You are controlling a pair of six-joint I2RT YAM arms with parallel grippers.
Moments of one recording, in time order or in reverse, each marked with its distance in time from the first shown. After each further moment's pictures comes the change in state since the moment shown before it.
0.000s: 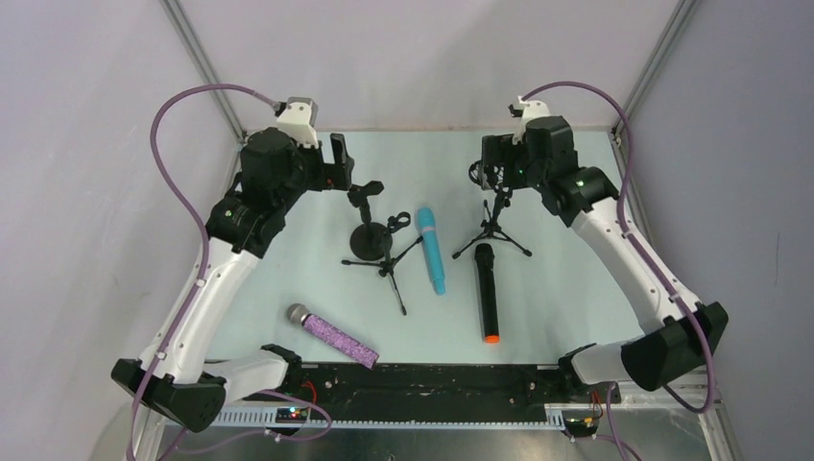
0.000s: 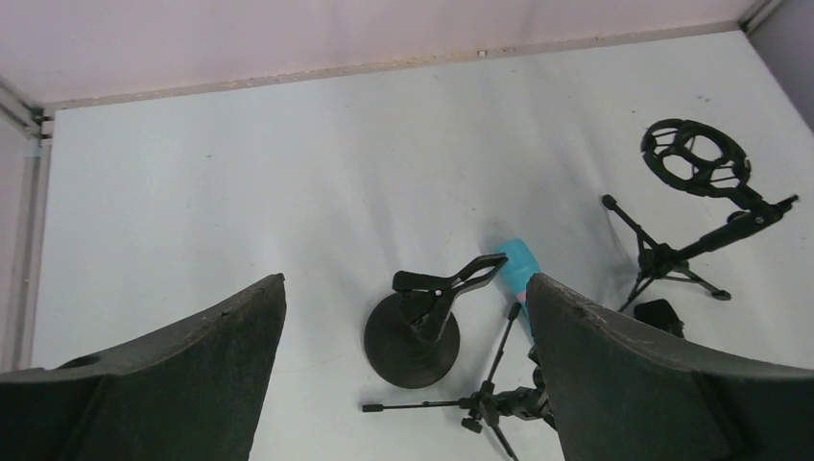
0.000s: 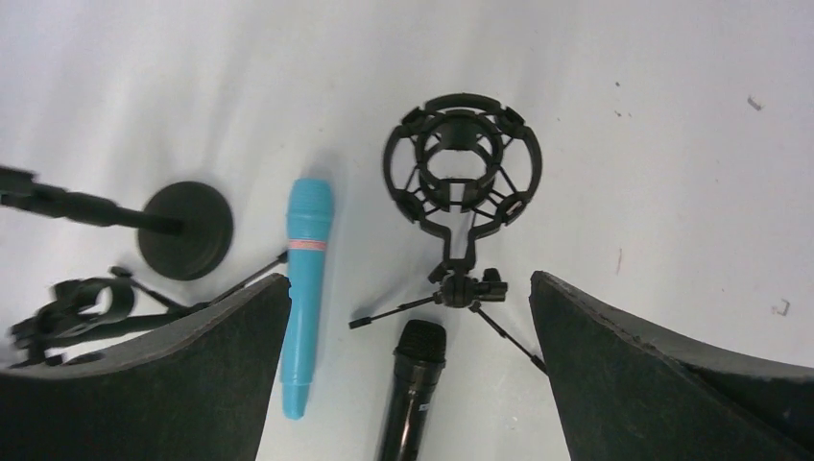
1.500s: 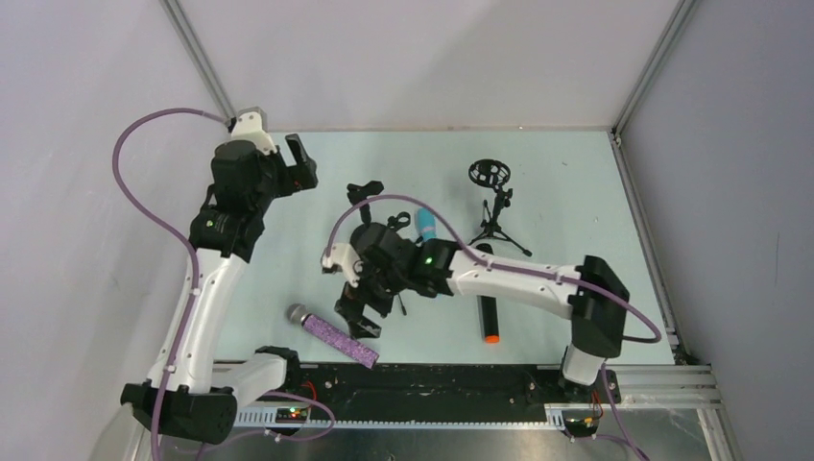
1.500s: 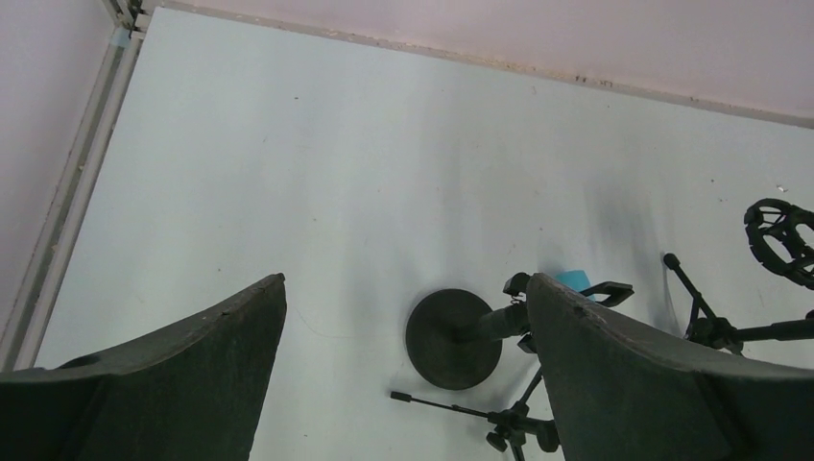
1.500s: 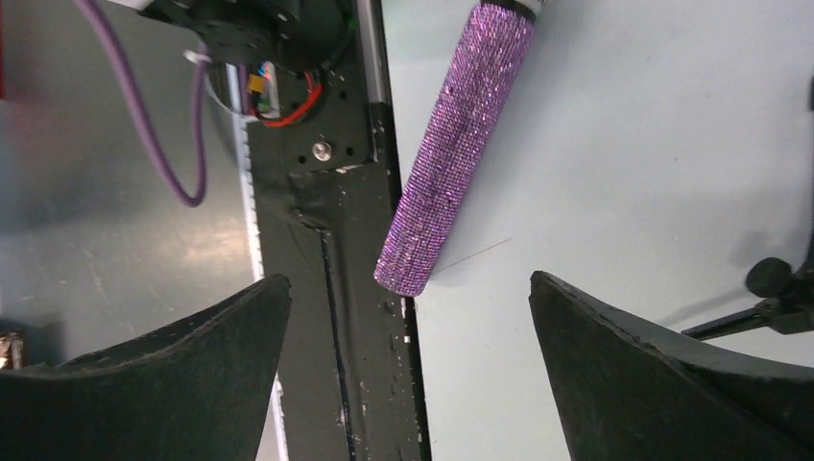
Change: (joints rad) left arm 0.247 -0.059 -0.115 0.014 0.010 -0.119; right arm 0.753 0.322 0.013 0.097 -0.508 -0.170
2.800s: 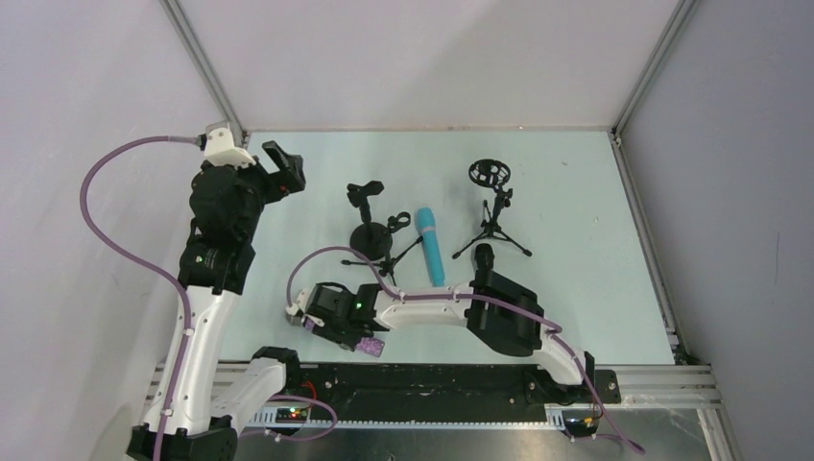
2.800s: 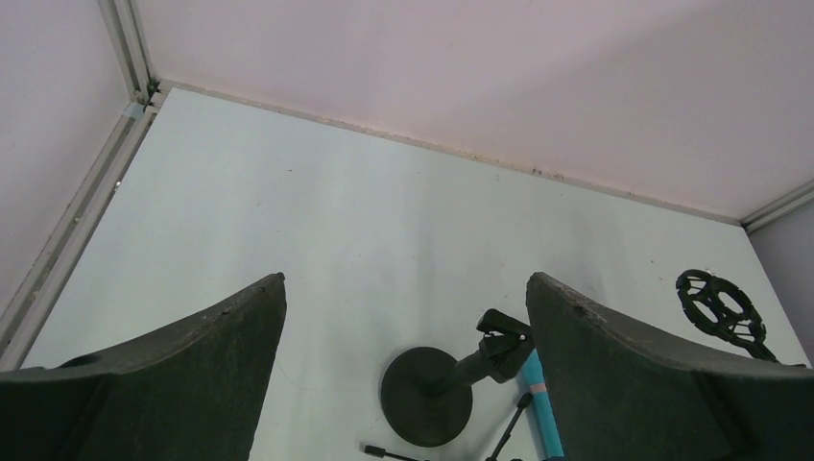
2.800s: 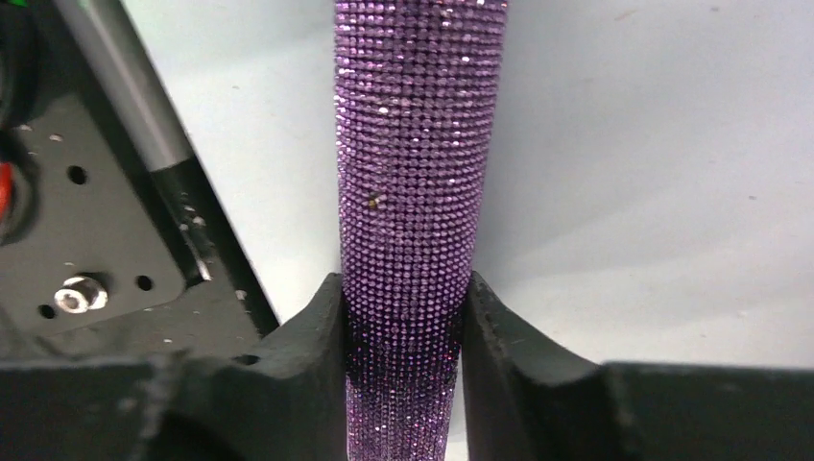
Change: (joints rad) left arm 0.036 -0.192 -0.137 0.172 -0.007 -0.060; right arm 0.190 0.497 0.243 -0.036 0.452 0.054
